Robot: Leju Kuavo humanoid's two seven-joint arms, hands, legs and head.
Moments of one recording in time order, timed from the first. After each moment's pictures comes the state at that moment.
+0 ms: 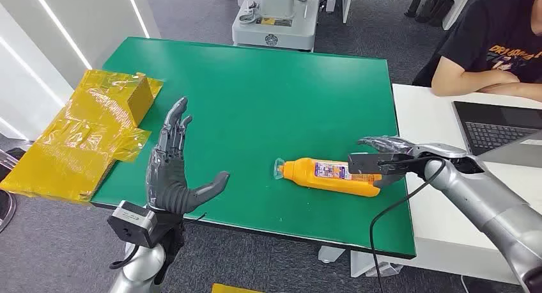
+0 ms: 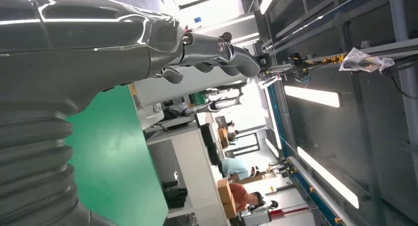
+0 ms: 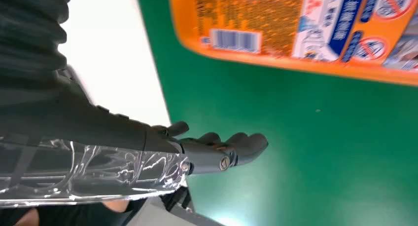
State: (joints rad) left arm -0.14 -0.09 -0.43 -1.20 0.00 0.25 -0.47; right arm -0.94 -0.50 1.10 -0.70 0.29 0.44 -0.15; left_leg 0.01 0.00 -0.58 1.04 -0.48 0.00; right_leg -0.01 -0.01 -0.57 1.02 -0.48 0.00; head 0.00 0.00
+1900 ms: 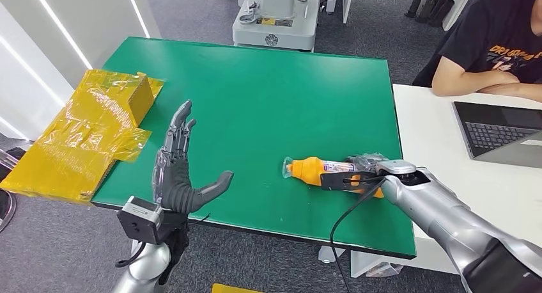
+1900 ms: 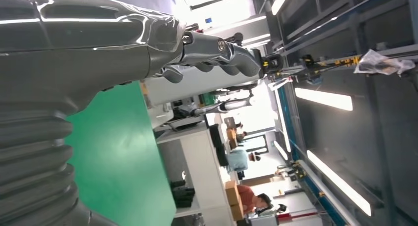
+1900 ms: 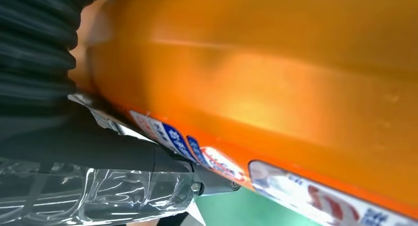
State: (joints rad) left arm -0.15 -0.07 -0.46 -1.16 0.02 0.31 -0.46; right arm -0.93 -0.29 1.23 -0.43 0.43 0.33 0.05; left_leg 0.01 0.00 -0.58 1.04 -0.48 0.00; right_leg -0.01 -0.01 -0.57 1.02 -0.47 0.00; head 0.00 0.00
